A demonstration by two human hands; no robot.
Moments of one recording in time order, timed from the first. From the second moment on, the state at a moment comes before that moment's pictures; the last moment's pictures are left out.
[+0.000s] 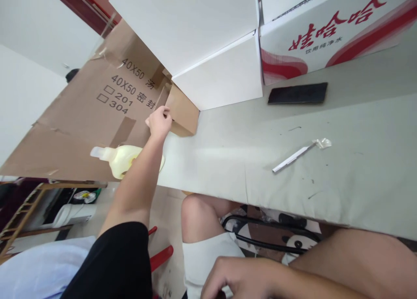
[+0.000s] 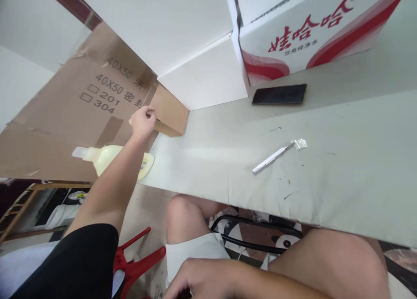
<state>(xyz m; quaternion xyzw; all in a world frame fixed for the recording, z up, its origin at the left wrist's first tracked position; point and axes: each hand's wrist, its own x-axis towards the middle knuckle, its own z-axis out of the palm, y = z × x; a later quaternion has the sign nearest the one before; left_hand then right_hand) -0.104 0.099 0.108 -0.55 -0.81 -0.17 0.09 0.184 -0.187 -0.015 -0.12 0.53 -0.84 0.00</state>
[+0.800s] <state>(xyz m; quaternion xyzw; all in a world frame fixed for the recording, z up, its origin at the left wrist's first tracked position) 0.043 -0.044 0.072 -0.74 -0.46 -0.49 0.02 0.189 -0.191 -0.003 -0.09 0.56 -0.82 0.07</state>
